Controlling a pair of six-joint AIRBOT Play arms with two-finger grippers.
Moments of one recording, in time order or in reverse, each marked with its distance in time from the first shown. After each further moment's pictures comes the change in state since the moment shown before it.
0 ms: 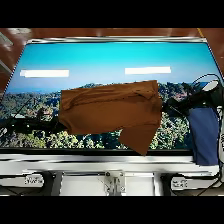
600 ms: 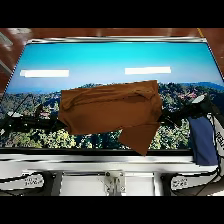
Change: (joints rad) left arm -0.009 0.076 0.002 -0.018 -0.042 0.048; right arm 0.005 -0.071 -0.189 0.043 -0.188 -0.004
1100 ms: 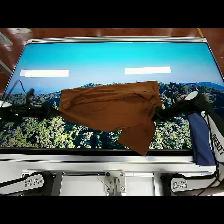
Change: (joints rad) left arm -0.001 0.081 0.201 -0.035 -0.040 0.020; right arm 0.107 0.061 0.032 0.065 0.035 -0.114
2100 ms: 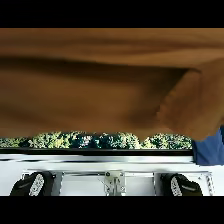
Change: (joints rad) left arm 0.000 0.699 1.100 0.487 -0.180 -0.306; right arm -0.084 0.949 0.813 -0.383 0.046 0.119
